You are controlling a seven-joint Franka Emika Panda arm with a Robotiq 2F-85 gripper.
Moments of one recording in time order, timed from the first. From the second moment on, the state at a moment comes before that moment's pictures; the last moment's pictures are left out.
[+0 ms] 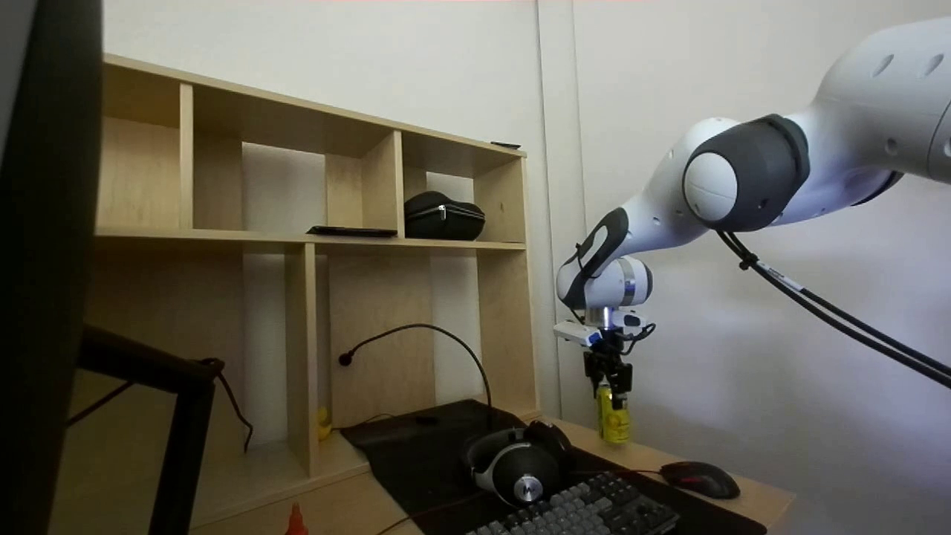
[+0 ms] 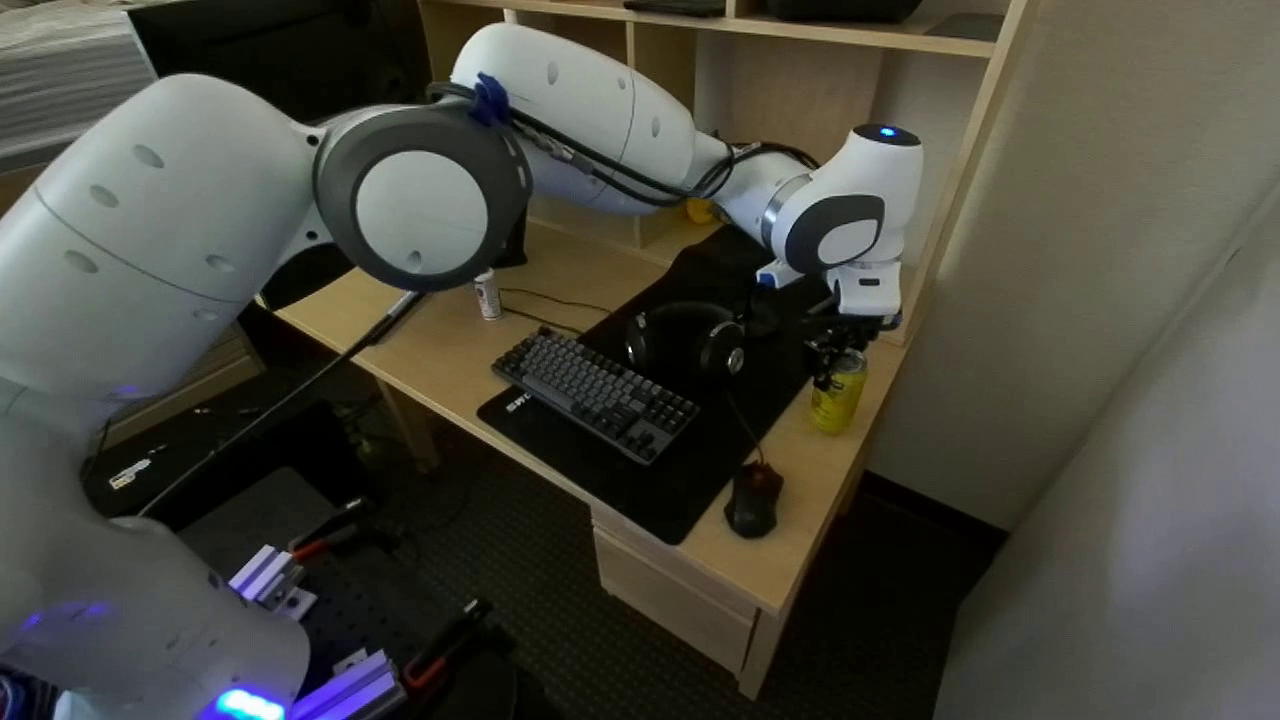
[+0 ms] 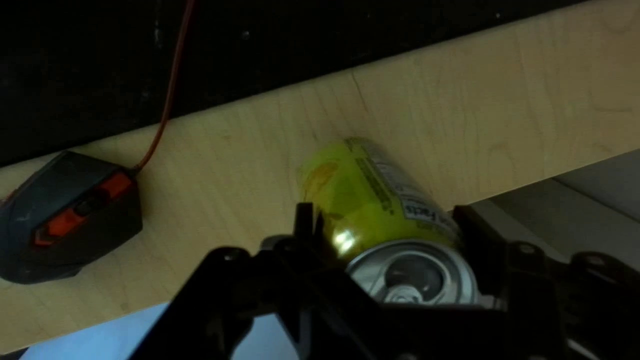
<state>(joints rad) -0.30 0.97 -0.23 -1.10 0.21 2.15 1.31</state>
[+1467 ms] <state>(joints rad) -0.15 0.49 -0.11 -1.52 0.19 1.99 0.70</state>
